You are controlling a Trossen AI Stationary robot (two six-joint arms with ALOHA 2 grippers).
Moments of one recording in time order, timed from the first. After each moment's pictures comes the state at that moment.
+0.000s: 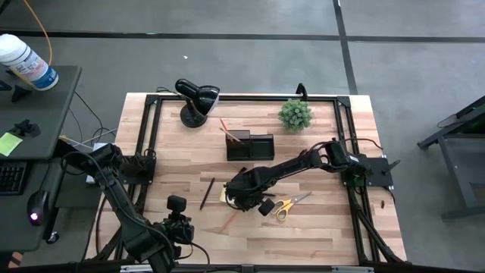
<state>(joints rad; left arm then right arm) -0.86 1.82 1.56 -1.39 -0.58 -0.79 0.22 2.25 1.72 -0.88 -0.06 -0.55</state>
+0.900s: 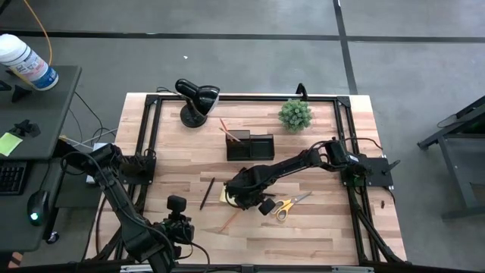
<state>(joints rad) -0.86 1.82 1.56 -1.39 -0.58 -0.79 0.21 2.25 1.72 -0.93 -0.08 -0.52</state>
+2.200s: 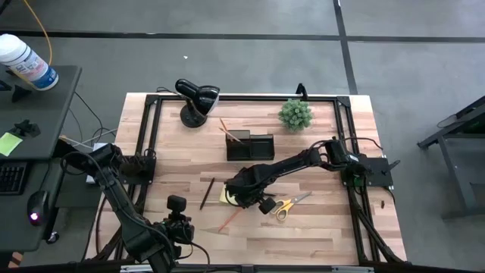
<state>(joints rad) -0.86 1.82 1.56 -1.39 -0.59 -0.79 0.21 2.25 1.72 -0.95 -0.09 -0.50</state>
